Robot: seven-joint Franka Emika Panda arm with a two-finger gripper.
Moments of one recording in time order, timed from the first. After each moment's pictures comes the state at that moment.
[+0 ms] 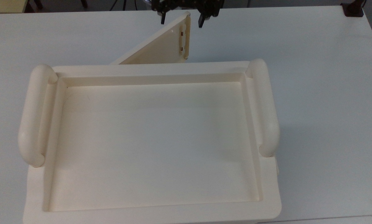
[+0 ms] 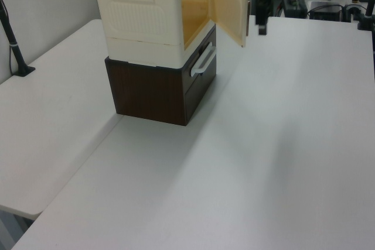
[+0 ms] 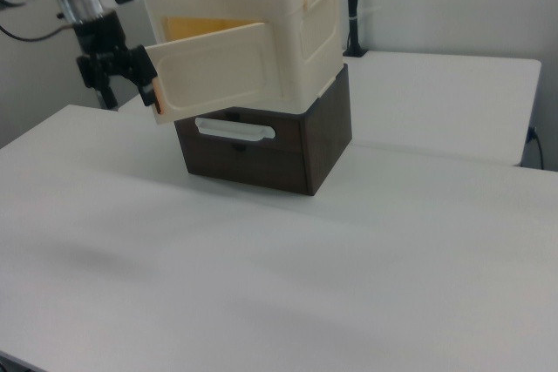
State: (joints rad) arm 0.20 0.12 0.06 -1.45 -0.19 1.51 0.16
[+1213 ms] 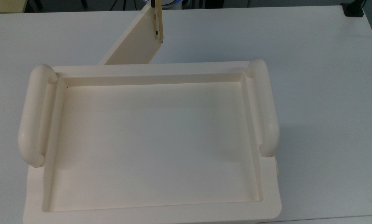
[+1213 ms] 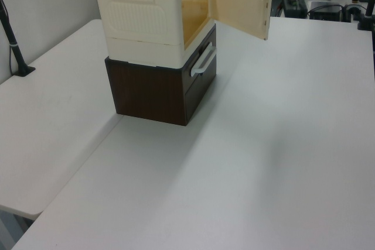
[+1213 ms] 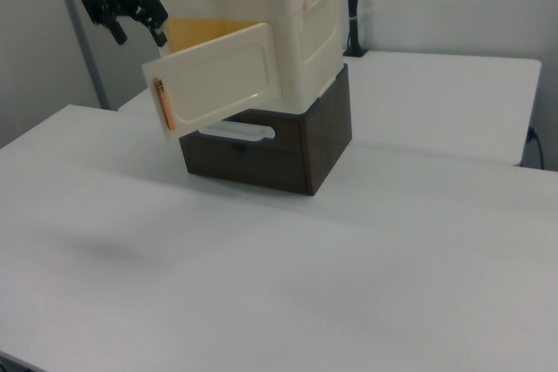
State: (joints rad) arm 0.14 0.10 0.05 -1.32 -0.08 1.70 0.12
